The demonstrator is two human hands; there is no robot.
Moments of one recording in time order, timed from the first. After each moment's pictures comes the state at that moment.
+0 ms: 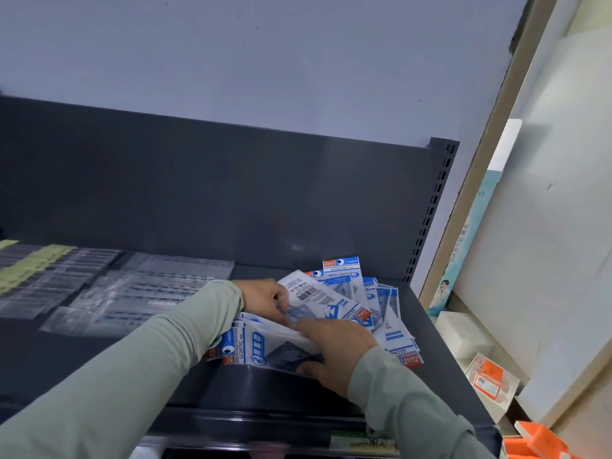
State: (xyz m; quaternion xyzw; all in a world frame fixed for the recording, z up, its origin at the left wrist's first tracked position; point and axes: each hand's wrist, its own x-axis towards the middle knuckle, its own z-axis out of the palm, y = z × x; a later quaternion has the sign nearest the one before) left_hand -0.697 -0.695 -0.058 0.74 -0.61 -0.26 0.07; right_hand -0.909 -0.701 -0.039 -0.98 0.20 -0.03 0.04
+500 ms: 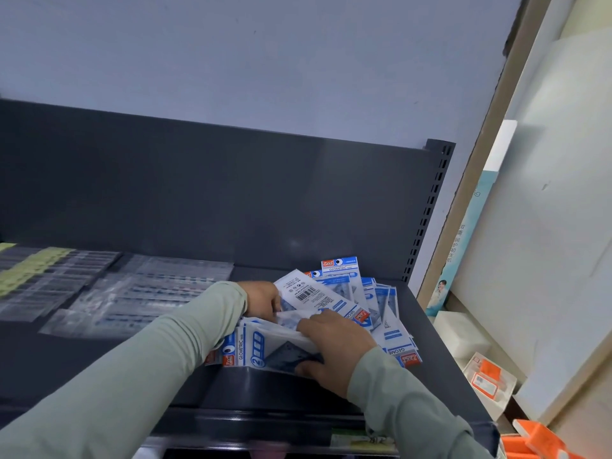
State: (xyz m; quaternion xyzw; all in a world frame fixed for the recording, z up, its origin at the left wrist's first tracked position) left_hand -0.701 -0.700 -0.060 0.78 -0.59 -0.20 -0.01; right_hand -0.908 -0.700 -0.042 -0.98 0.21 -0.03 0.01
